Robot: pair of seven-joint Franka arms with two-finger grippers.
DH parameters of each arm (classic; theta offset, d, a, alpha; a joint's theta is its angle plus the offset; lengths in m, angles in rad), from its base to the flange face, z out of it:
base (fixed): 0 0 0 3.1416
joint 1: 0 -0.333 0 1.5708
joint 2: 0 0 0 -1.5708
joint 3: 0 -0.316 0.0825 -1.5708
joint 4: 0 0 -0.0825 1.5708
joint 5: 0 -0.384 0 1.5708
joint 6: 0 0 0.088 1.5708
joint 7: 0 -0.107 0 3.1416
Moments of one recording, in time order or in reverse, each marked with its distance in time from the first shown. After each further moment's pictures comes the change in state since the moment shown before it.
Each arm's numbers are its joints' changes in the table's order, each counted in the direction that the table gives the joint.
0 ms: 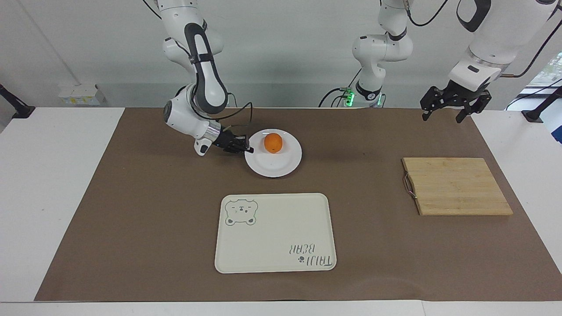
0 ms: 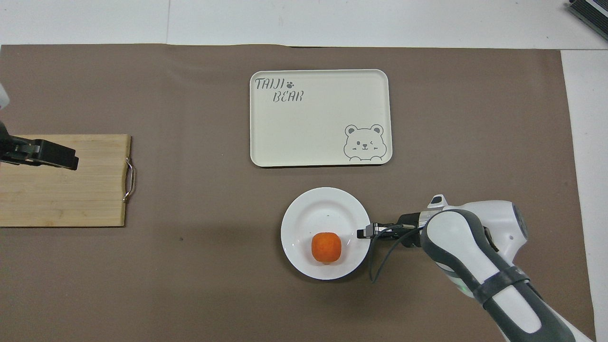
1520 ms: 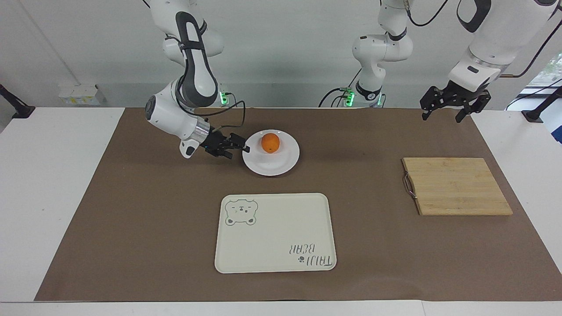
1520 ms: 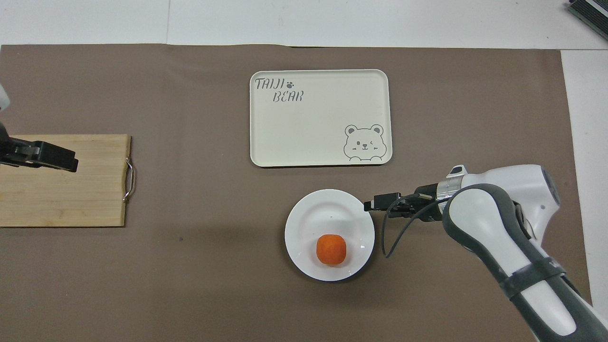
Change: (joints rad) left arm 0.000 0.000 -0.001 0.000 -0.001 0.005 -0.001; right arm 0.064 0.001 0.000 0.137 0.159 0.083 -0.166
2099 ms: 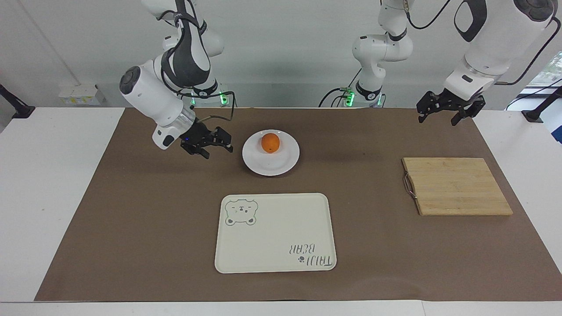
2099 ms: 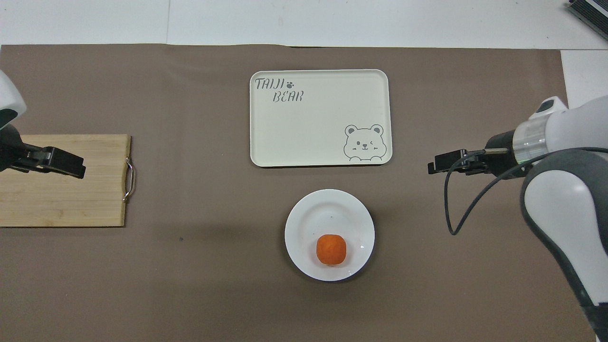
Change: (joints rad) left arm 0.002 0.013 0.001 -0.026 0.000 0.020 -0.016; right arm 0.045 0.000 0.000 0.274 0.348 0.143 -0.220
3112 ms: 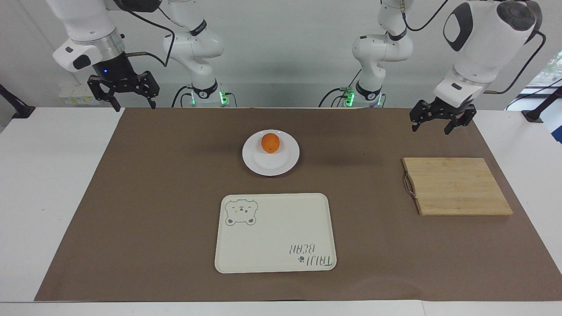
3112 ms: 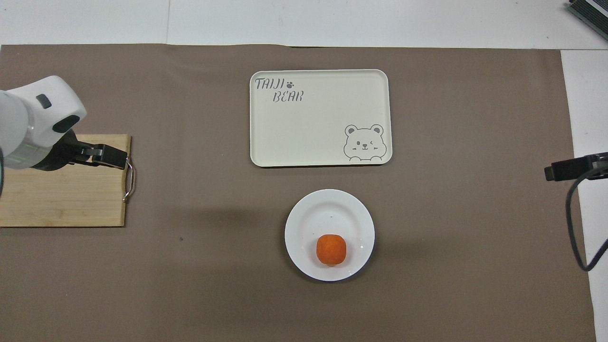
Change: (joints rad) left arm 0.006 -0.019 -0.003 -0.048 0.005 -0.080 0.002; right arm 0.153 -0.126 0.017 0.423 0.572 0.429 0.055
